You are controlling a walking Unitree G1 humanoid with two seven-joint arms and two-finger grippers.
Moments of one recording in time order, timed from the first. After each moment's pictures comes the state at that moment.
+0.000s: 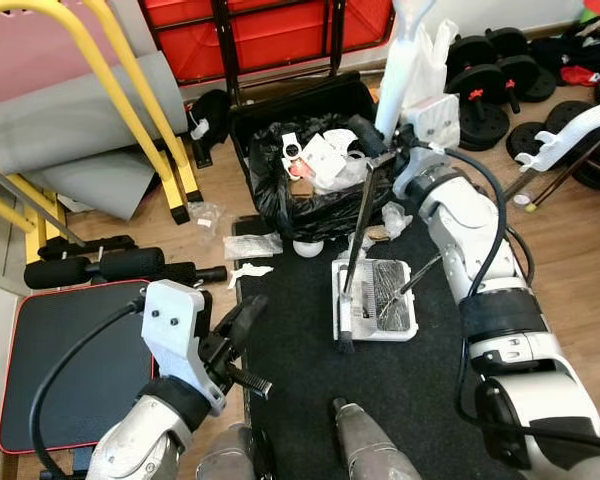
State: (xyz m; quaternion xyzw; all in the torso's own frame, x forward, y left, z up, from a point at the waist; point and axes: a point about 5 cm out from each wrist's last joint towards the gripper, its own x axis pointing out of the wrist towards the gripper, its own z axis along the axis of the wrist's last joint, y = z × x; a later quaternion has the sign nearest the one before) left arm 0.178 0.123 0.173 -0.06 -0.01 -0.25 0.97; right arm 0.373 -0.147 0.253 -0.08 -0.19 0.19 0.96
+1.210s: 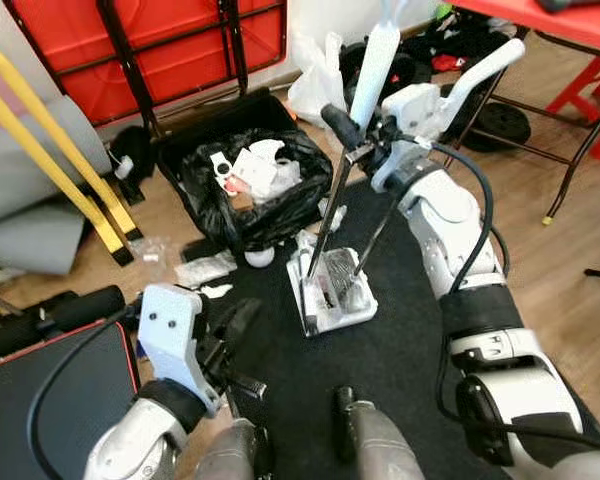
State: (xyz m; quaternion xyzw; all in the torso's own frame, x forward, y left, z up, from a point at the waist) left arm 0.180 0.124 0.170 -0.05 -0.01 -0.24 0.97; right arm 0.366 -0.120 0.270 -0.04 -0.23 0.27 0.93
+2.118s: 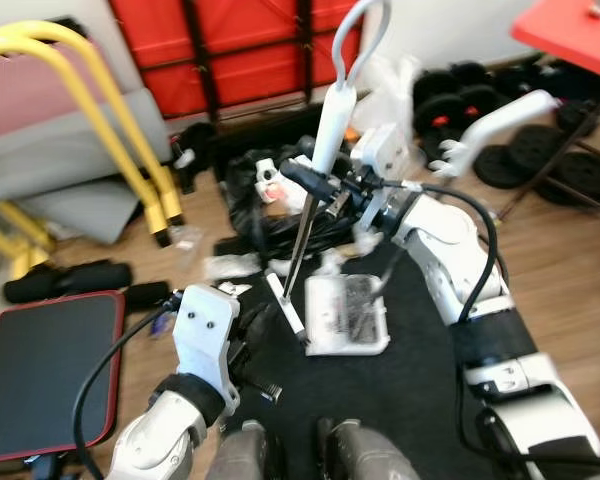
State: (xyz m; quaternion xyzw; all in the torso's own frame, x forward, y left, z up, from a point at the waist) left arm 0.190 0.119 0.158 0.03 0.01 -0.24 0.97; right arm 0.342 -0.100 0.246 -0.07 -0.19 0.39 0.90
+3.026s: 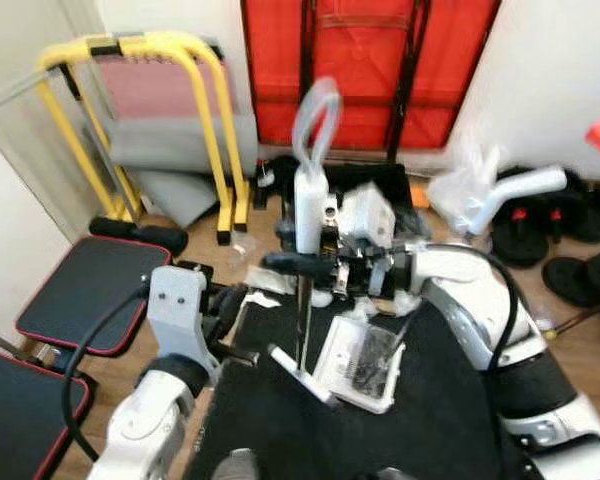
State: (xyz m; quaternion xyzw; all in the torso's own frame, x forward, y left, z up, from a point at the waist) left arm 0.219 0.142 0.161 -0.01 -0.01 -0.14 0.99; right arm 0.299 -0.092 0.214 -0.13 -0.08 0.57 0.81
